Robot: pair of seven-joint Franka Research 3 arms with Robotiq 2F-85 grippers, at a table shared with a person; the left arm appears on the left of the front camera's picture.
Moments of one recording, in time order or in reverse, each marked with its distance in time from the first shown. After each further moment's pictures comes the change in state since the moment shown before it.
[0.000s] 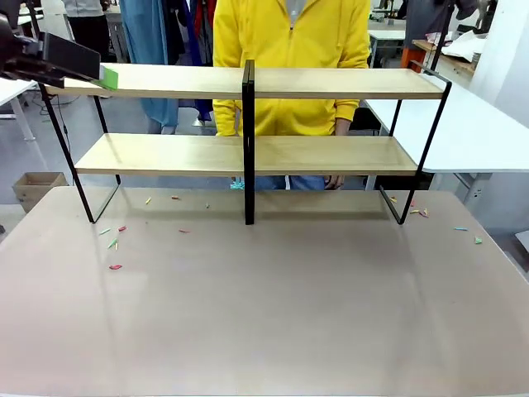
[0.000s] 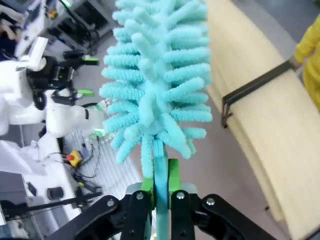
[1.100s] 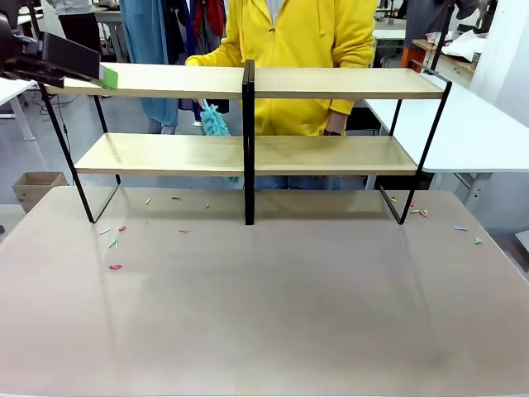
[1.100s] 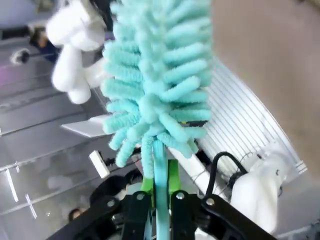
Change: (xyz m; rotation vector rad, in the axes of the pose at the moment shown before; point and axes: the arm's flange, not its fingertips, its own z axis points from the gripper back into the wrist) left arm 0.000 0.000 0.000 0.000 0.001 0.000; right arm -0.129 0.109 0.049 0.300 0.317 -0.487
